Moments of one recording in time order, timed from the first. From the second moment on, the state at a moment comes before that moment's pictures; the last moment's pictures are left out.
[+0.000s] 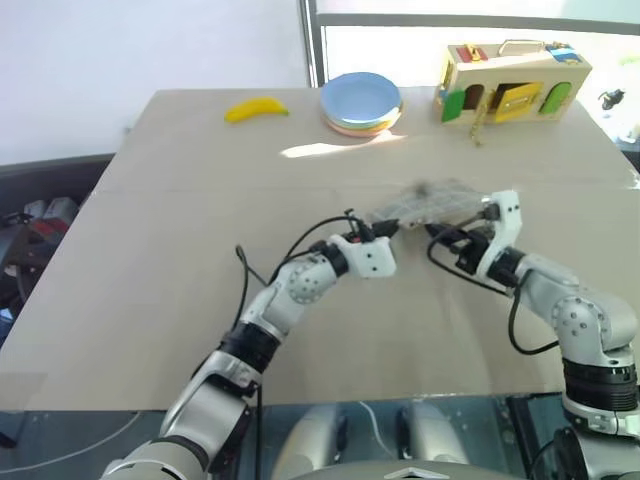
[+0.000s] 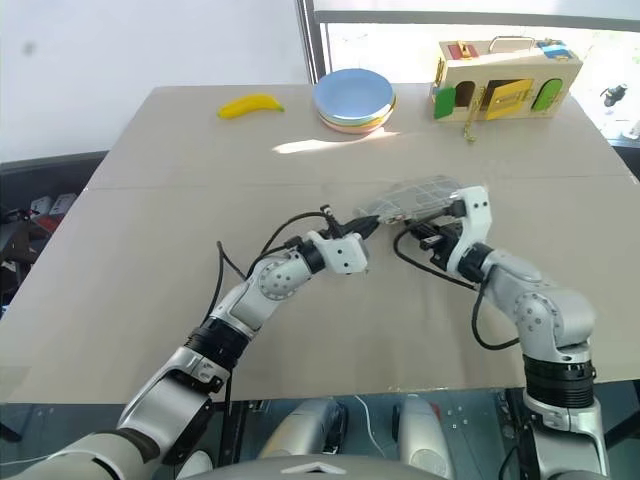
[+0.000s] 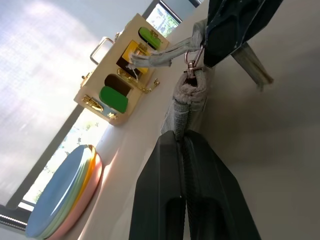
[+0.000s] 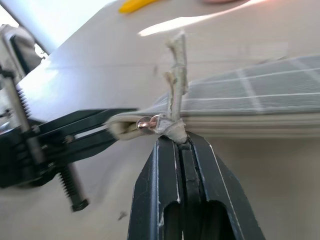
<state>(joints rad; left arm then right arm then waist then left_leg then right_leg) -0.56 0.28 -0.39 0.33 0.44 -0.44 -0.29 -0.35 -0.40 -0.18 -0.28 0.71 0.89 0.37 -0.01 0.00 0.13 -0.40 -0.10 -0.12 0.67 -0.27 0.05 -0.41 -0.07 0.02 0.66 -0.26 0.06</state>
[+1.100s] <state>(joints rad) -0.39 0.30 -0.24 0.01 0.23 -0.10 -0.43 -0.39 -0.80 -0.16 -0.13 0.53 0.62 0.73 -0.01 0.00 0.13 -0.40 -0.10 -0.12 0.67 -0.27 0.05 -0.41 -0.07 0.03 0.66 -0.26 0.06</state>
